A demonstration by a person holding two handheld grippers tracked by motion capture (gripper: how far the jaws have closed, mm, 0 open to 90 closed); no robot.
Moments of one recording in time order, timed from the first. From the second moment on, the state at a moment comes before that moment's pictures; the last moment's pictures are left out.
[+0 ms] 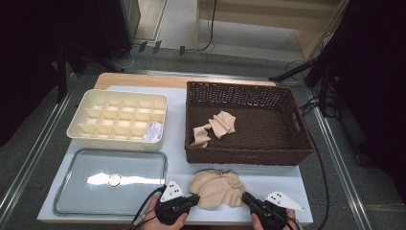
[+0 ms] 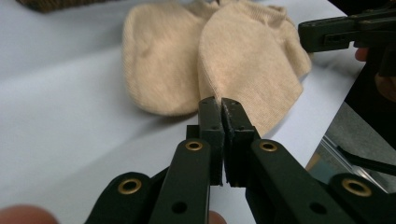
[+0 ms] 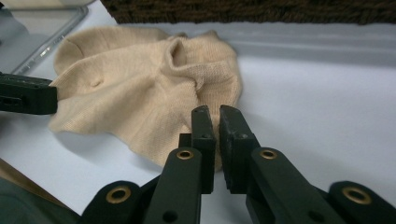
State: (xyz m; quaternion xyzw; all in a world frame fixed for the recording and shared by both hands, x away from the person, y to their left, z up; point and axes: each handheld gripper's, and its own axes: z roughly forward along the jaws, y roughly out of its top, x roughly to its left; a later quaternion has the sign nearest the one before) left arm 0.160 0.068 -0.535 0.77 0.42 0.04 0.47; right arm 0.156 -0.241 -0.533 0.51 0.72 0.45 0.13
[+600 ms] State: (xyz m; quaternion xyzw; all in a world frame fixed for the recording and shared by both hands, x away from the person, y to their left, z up) left arm 0.189 0.086 -0.531 0.77 0.45 0.08 0.44; right arm 0.183 -0.233 -0.519 0.47 0.71 0.49 0.15
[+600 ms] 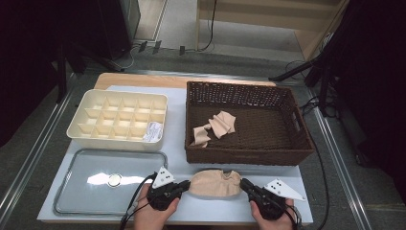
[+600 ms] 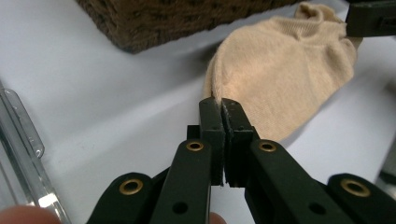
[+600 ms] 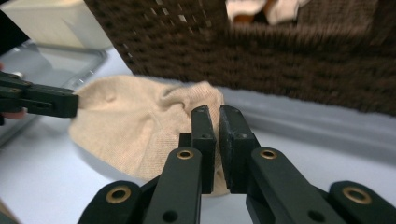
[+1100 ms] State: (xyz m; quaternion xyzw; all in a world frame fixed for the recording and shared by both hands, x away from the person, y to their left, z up) left arm 0.196 0.084 -0.534 0.75 0.46 0.08 0.46; right arm 0.196 -0.233 -0.541 0.53 0.70 0.48 0.11
